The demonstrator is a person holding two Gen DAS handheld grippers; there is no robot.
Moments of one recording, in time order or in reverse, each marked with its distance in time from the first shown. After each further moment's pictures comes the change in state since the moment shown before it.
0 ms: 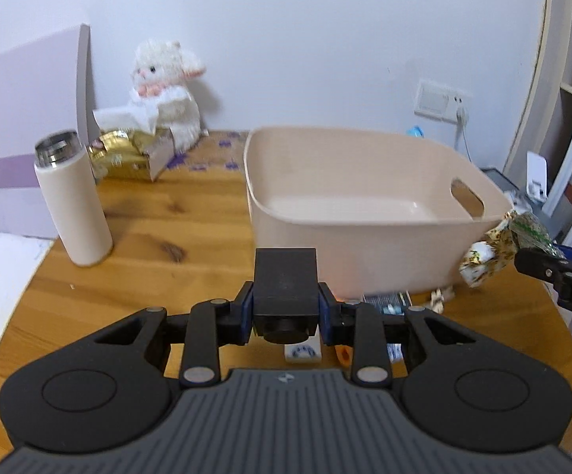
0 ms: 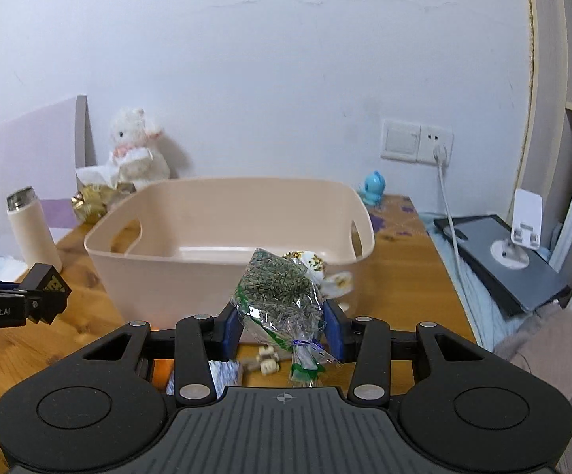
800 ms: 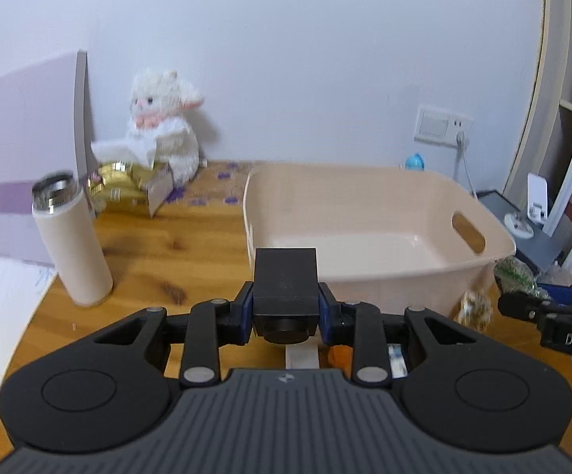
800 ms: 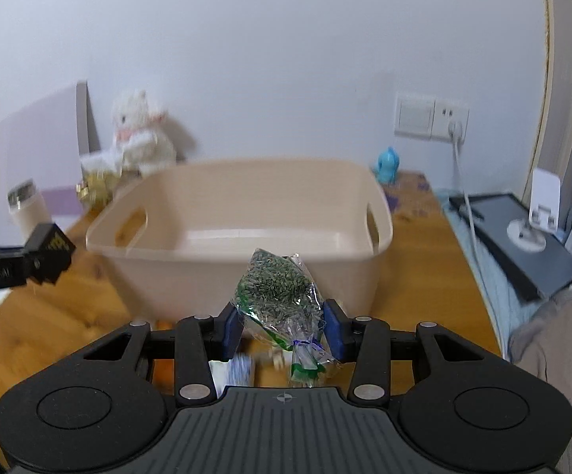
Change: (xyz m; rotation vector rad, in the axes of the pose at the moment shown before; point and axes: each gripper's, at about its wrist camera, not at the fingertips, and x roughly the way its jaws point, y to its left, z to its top) left arm 0.004 -0.001 0.029 0.011 -0.072 -0.001; right arm 0.021 0.003 0.011 0.031 0.076 0.040
